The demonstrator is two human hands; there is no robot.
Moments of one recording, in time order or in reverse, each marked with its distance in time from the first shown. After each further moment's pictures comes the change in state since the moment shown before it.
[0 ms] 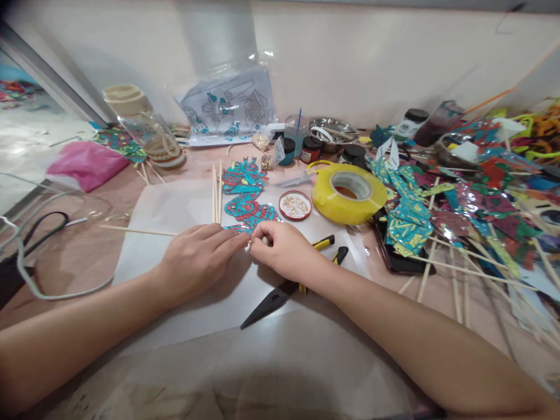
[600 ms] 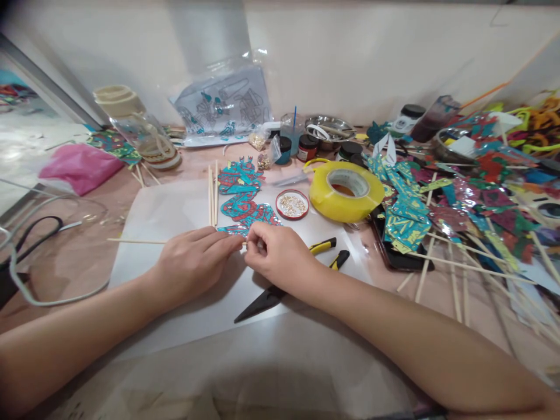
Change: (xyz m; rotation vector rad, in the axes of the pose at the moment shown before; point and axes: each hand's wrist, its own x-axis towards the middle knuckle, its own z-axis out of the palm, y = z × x) left_hand -0.004 0.001 0.003 -0.087 0.005 -0.045; right_hand -0.006 0.004 0.008 -0.291 0.190 -0.259
